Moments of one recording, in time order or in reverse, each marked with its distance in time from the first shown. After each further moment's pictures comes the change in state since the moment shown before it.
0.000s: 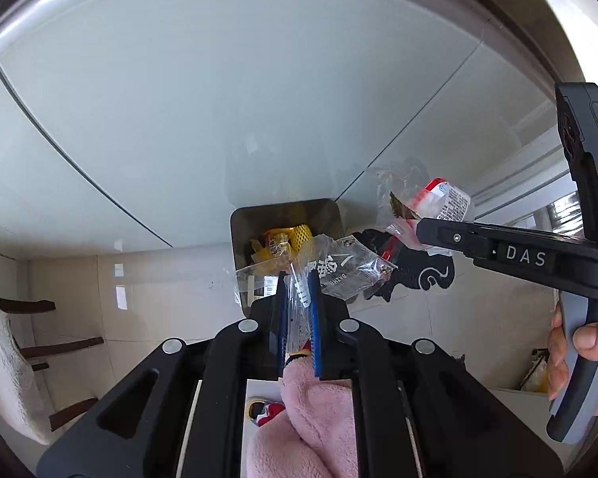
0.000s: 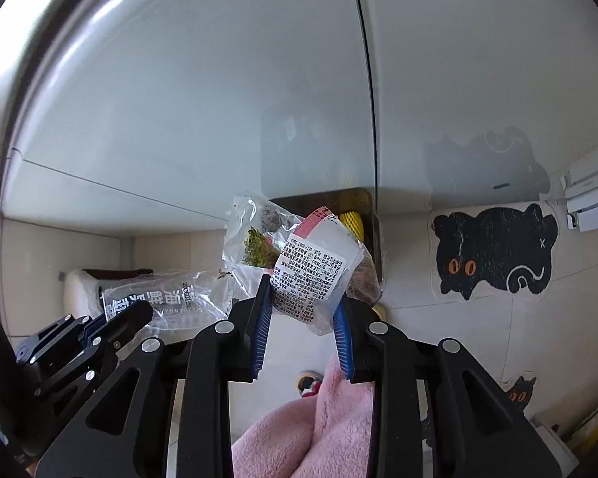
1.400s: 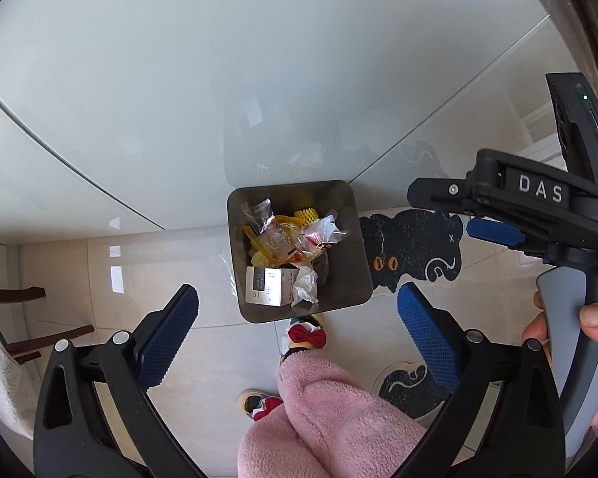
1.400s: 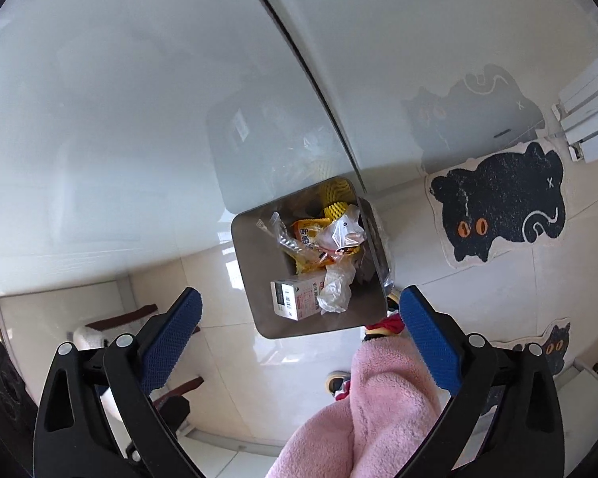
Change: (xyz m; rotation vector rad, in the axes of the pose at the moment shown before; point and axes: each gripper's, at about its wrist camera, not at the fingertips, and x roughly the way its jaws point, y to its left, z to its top) left arm 0.035 0.009 0.007 -0.028 0.061 -0.001; right arm 0.048 -0.029 0.023 0.221 0.033 -0.005
